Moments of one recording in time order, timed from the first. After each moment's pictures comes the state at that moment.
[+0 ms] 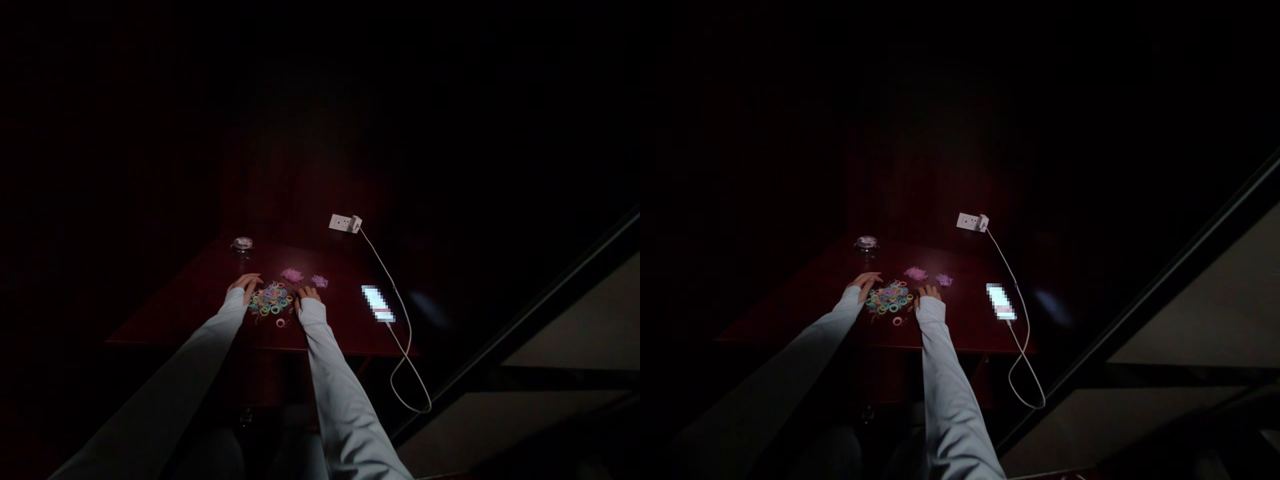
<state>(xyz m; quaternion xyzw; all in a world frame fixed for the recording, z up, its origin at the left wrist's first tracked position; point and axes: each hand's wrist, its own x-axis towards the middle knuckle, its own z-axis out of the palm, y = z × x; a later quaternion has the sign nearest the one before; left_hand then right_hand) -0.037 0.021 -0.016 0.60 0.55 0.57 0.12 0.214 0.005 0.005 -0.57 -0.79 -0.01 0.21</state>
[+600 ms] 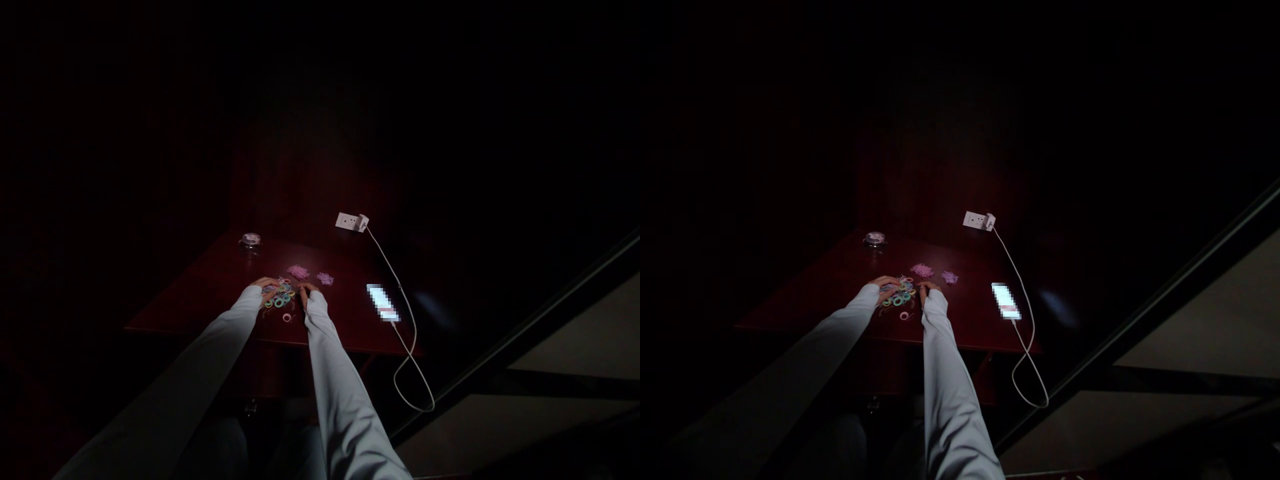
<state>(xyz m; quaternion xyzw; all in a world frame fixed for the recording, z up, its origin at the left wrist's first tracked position) -0.030 0.023 -0.013 0.71 0.50 0.45 0.22 0.201 0.007 0.012 -0.58 -0.72 0.14 0.34</state>
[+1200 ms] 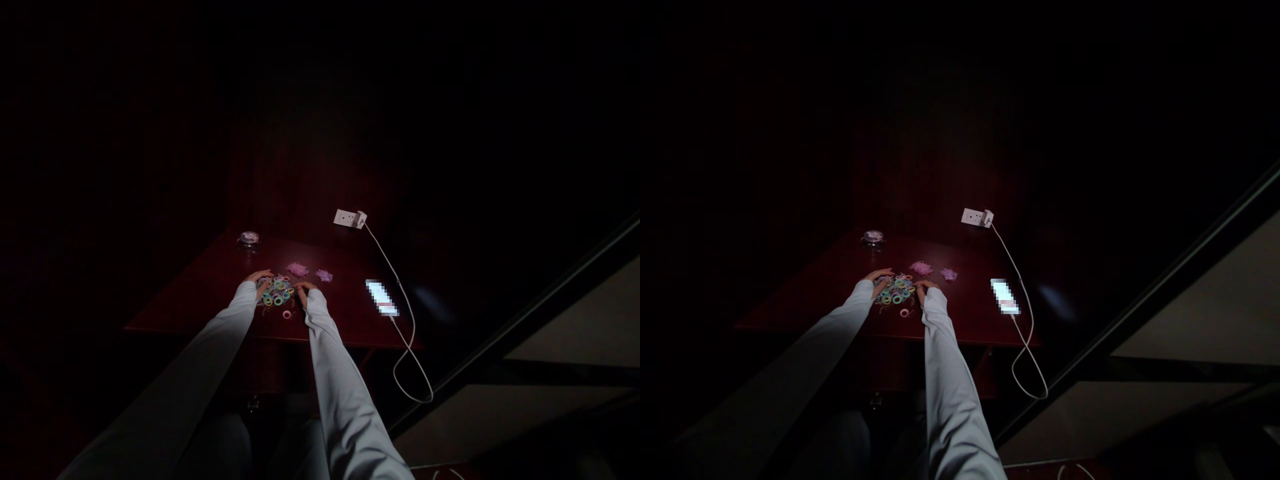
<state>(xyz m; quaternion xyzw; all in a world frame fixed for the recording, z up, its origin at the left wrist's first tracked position) -0.033 0.023 -0.010 0.60 0.52 0.56 0.23 0.201 -0.003 0.022 -0.55 -0.72 0.18 0.38</state>
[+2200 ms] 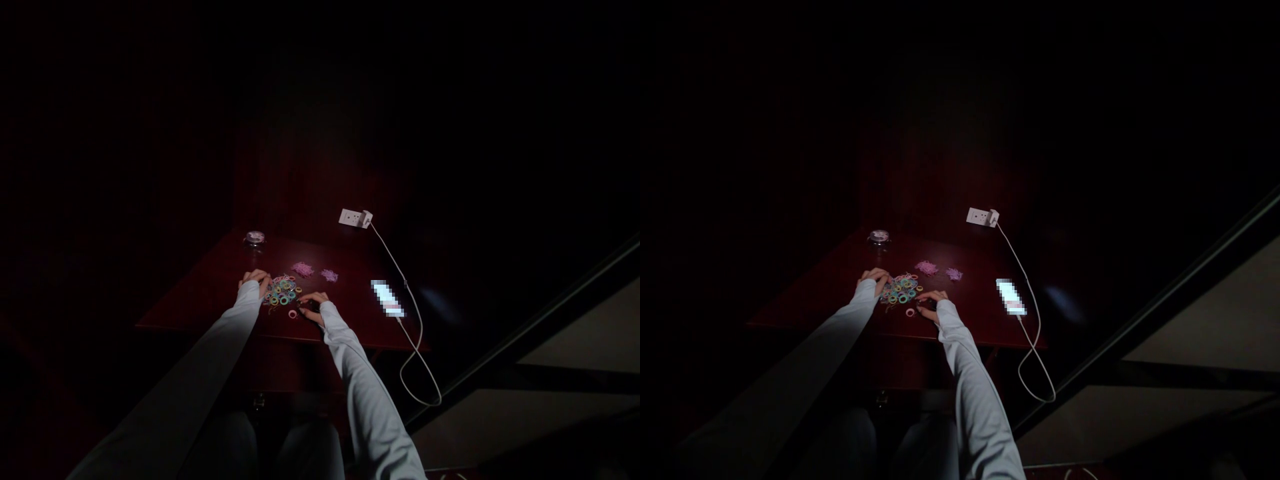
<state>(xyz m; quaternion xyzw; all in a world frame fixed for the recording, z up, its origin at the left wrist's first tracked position) -0.023 -0.006 0.012 0.56 0.63 0.52 0.13 0.232 -0.036 0.025 -0.47 -0.79 0.22 0.32</state>
